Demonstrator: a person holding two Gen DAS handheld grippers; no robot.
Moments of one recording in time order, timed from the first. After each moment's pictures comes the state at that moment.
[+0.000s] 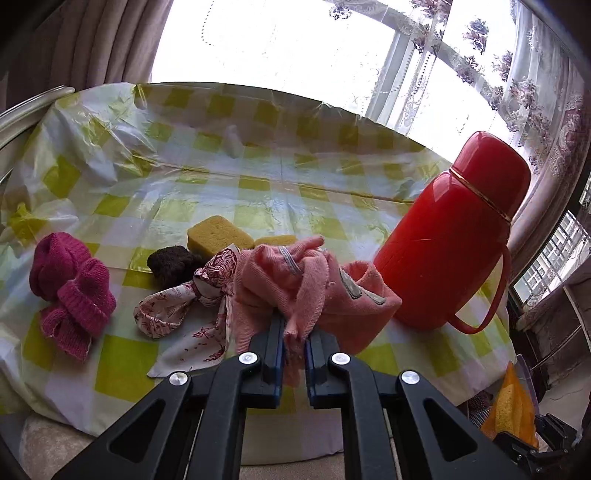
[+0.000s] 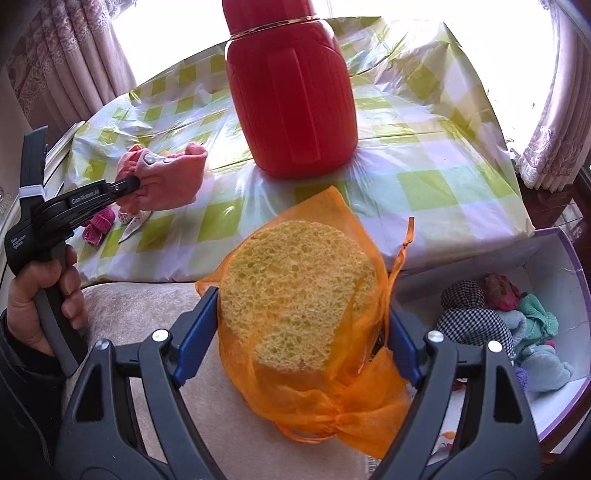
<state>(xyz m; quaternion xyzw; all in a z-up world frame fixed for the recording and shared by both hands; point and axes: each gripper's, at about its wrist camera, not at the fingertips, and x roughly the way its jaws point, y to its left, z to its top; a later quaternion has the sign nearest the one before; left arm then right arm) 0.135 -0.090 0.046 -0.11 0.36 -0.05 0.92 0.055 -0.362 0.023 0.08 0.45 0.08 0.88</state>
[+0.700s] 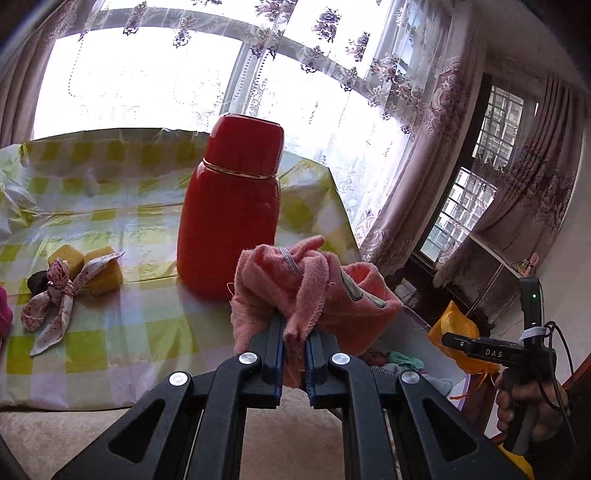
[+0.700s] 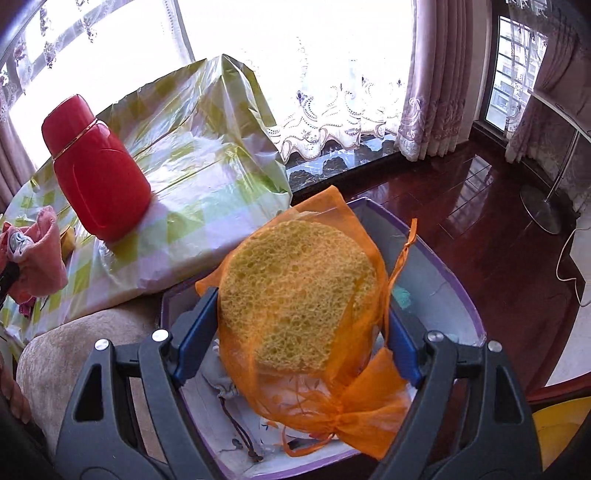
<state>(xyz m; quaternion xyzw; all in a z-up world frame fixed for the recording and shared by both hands) 0.042 -0.233 0.090 -0.07 0.31 -0.28 0.91 -0.009 -0.553 0.042 0.13 0.42 -0.13 0.89</state>
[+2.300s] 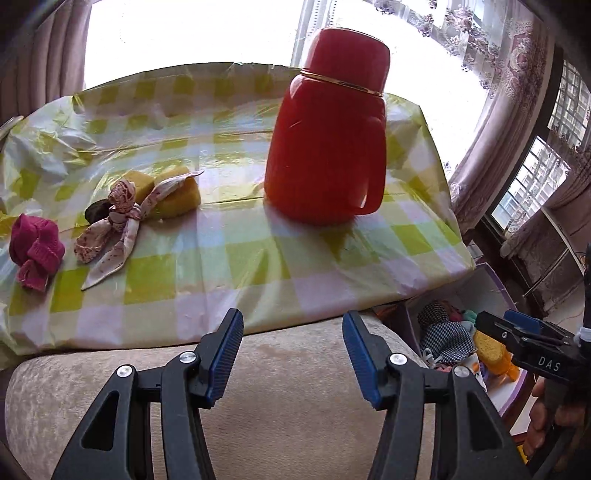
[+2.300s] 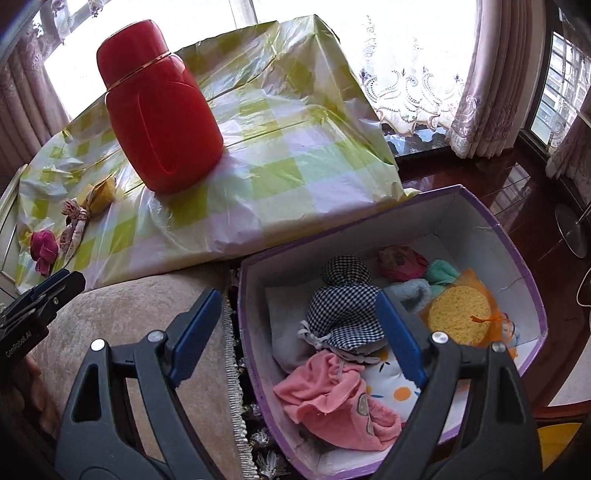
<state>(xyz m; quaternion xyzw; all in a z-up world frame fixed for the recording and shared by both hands) 0.067 -0.189 0.042 -0.04 0.44 -0.11 0.89 0.026 -0.452 0.029 0.10 0.46 -0.03 0.88</state>
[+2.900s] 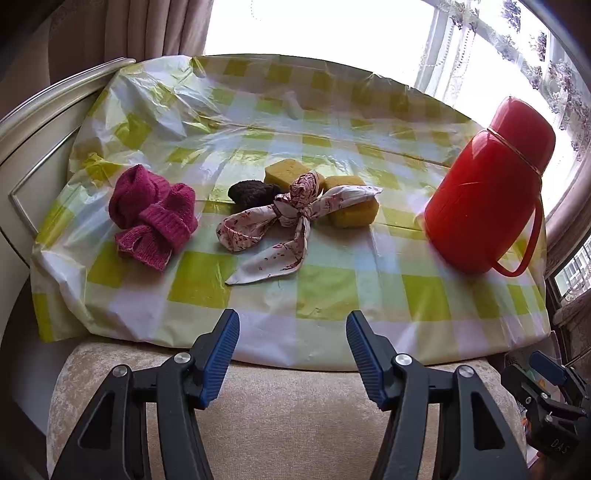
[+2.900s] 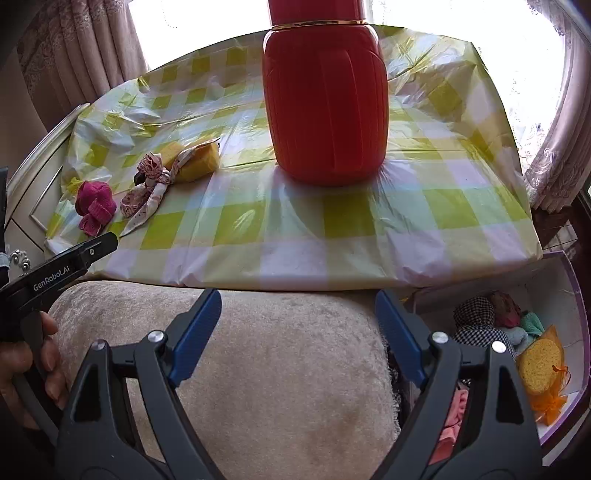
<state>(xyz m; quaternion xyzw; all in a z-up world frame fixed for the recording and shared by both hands) 0.087 -0.070 0.033 -0.09 0.44 0.05 0.89 0.069 -0.314 0.023 0.03 0.45 0.09 0.89</state>
